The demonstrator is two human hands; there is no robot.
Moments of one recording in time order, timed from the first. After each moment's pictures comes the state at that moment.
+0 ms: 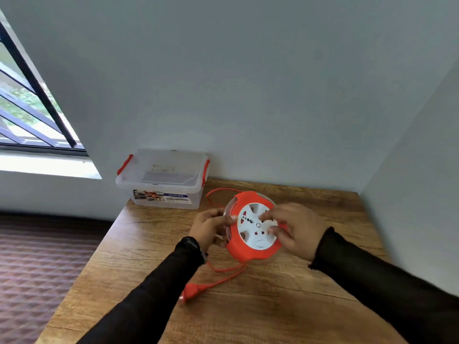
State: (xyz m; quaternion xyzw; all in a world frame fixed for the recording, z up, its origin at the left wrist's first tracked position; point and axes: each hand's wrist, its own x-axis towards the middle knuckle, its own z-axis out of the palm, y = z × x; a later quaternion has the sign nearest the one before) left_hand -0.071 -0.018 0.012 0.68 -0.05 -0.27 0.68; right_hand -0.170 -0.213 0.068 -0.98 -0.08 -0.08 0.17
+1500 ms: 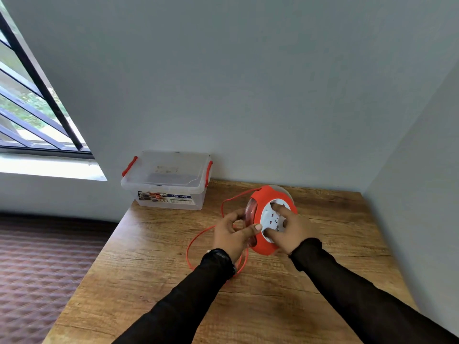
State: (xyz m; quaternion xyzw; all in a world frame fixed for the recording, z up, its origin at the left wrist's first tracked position) left_hand -0.108 -0.053 0.010 0.64 -0.06 -0.20 0.74; right_hand -0.156 -0.196 0.026 -0.93 0.23 -0.03 0.30
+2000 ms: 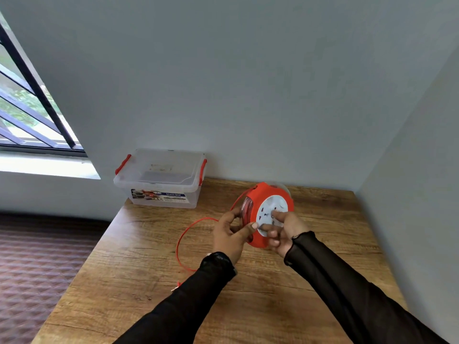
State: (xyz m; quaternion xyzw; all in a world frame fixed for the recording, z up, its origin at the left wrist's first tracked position) left_hand -0.119 -0.067 0.000 0.63 -0.05 -0.15 0.76; right_hand -0.150 -0.193 0.043 -0.44 0.43 0.01 0.79
